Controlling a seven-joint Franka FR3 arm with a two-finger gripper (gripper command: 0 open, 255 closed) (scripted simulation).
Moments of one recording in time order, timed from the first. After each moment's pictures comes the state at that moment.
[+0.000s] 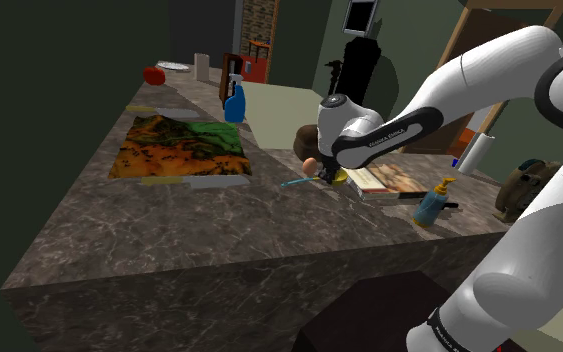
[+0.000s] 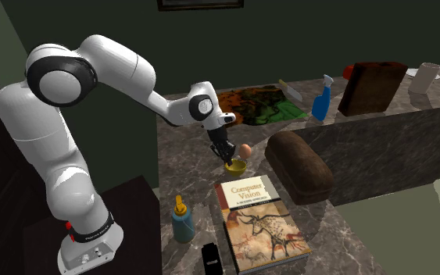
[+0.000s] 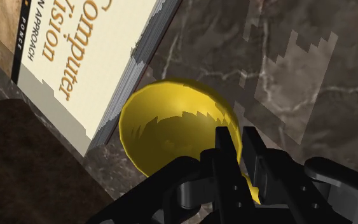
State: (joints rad) arm -0.05 0.02 0.00 -2.30 -0.63 2.32 0.17
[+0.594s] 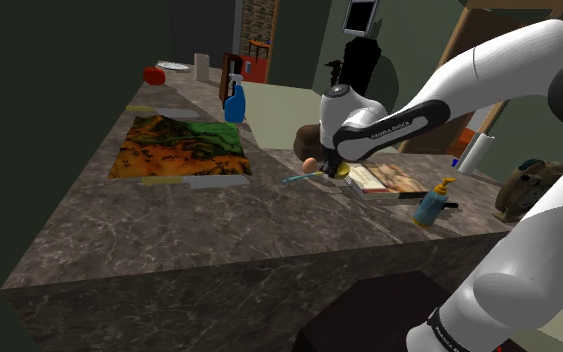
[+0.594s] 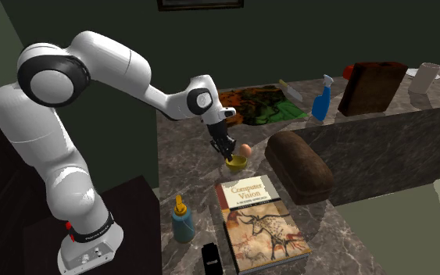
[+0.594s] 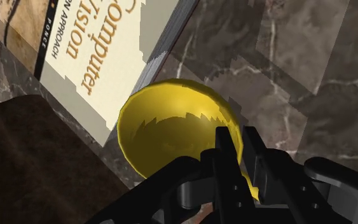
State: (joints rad) arm -0.05 -0.02 0.00 -2.28 -0.60 2.27 0.13
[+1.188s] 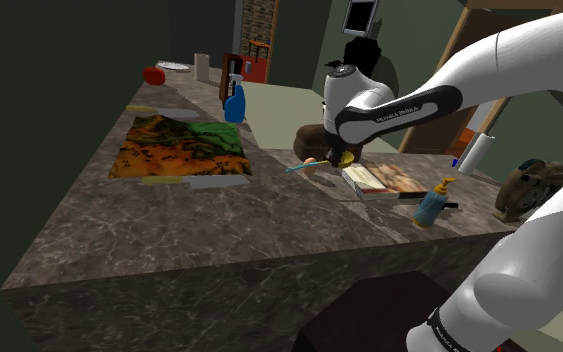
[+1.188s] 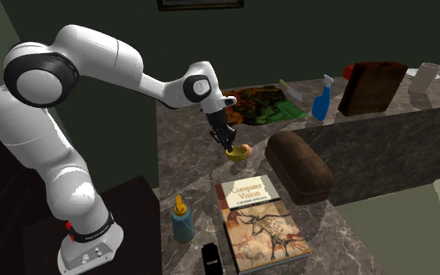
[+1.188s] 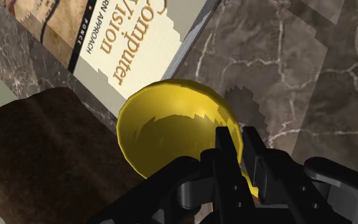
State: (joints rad) arm -0.04 -0.08 0.01 -2.23 -0.55 2.17 0.06
